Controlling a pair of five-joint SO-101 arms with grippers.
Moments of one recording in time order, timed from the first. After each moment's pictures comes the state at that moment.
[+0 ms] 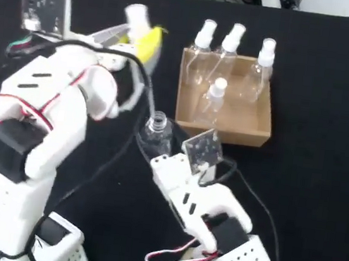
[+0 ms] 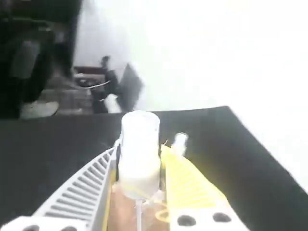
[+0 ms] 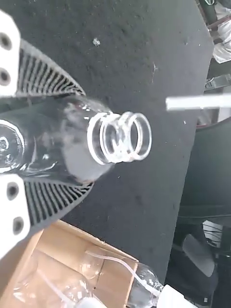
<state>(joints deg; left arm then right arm) 20.0 -39.1 -7.3 64.4 15.9 -33.1 -86.5 86.5 26.0 -1.3</state>
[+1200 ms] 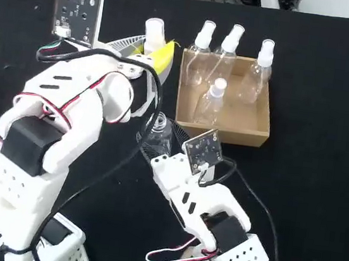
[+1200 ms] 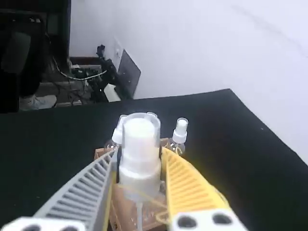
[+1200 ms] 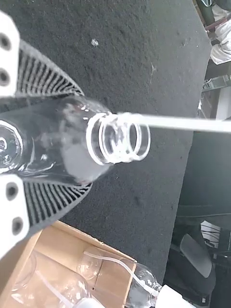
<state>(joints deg) 22.1 -39.1 -1.5 62.4 13.2 -33.1 -86.5 86.5 26.0 -1.3</state>
